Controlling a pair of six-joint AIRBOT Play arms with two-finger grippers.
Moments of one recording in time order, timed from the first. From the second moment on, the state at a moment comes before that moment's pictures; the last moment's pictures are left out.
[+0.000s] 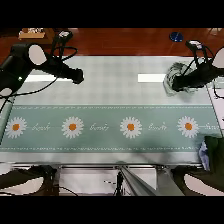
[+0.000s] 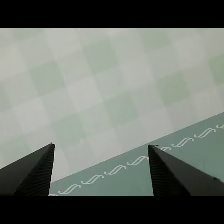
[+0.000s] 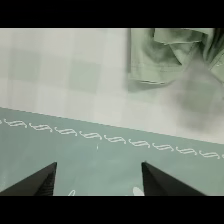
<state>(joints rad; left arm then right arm) -0.28 -1.39 1.40 1.43 -1.08 -1.43 0.05 -1.26 1.30 -1.57 1.29 1.48</state>
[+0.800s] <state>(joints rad) -0.28 -1.39 1.40 1.43 -1.08 -1.43 0.05 -1.26 1.30 -1.57 1.27 1.48</state>
